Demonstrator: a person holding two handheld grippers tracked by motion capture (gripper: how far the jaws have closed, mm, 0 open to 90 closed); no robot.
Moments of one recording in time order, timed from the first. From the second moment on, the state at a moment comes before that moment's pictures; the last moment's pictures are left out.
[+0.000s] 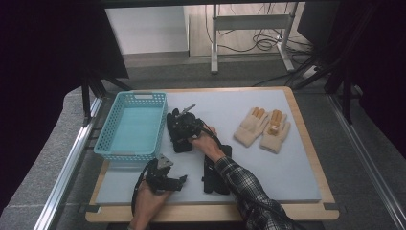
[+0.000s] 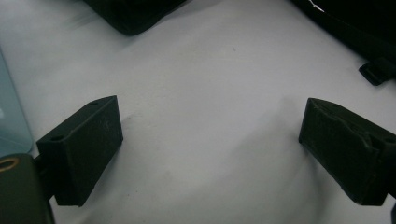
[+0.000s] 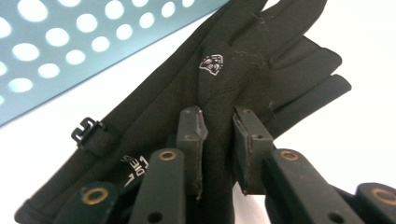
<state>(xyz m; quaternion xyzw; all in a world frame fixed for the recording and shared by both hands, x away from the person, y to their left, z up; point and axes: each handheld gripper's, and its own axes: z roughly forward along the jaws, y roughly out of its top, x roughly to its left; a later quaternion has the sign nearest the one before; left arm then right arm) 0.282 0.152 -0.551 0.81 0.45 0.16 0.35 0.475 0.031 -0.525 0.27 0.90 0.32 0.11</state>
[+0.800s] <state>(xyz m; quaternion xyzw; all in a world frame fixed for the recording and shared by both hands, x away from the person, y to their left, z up) 0.282 0.152 -0.551 0.81 0.45 0.16 0.35 0.434 -0.021 -0.459 0.27 0.87 0.39 0.11</state>
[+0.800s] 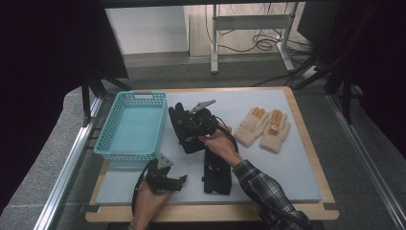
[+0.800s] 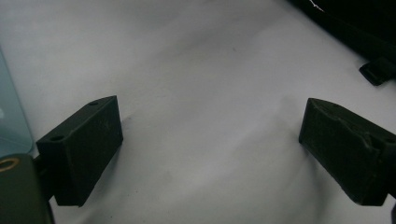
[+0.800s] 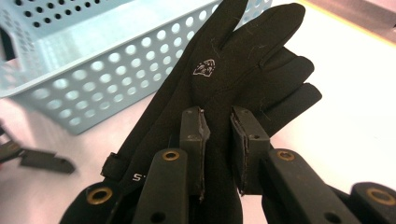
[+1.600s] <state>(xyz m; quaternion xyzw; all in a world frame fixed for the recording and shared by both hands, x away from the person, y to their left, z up) 0.282 0.152 -0.551 0.81 0.45 0.16 0.35 0.332 -0.129 -0.454 0.32 0.84 0.42 0.12</state>
